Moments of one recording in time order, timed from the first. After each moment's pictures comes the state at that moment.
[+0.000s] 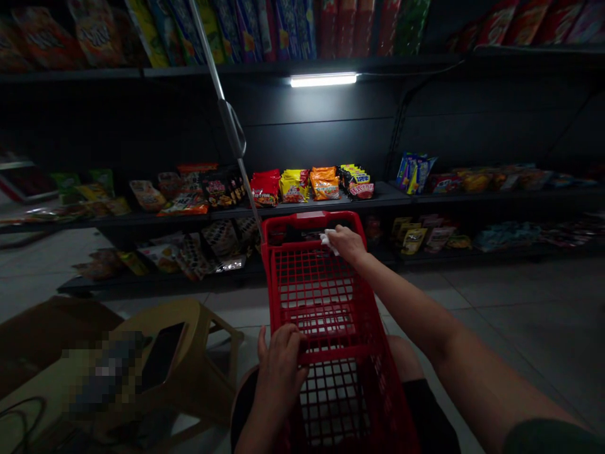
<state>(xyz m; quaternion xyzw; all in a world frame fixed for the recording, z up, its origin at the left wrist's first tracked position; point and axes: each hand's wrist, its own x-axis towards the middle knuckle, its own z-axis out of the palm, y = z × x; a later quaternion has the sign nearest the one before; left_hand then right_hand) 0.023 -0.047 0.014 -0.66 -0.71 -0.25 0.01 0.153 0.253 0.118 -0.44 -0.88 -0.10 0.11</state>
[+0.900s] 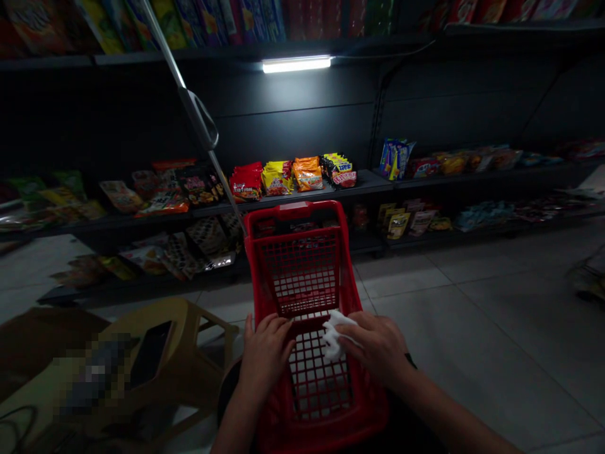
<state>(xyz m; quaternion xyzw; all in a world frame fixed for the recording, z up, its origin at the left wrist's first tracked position) 0.035 -0.039 0.023 -0.71 -0.69 -0.15 0.04 0.299 0.029 0.037 -0.35 -0.90 0.09 0.25</state>
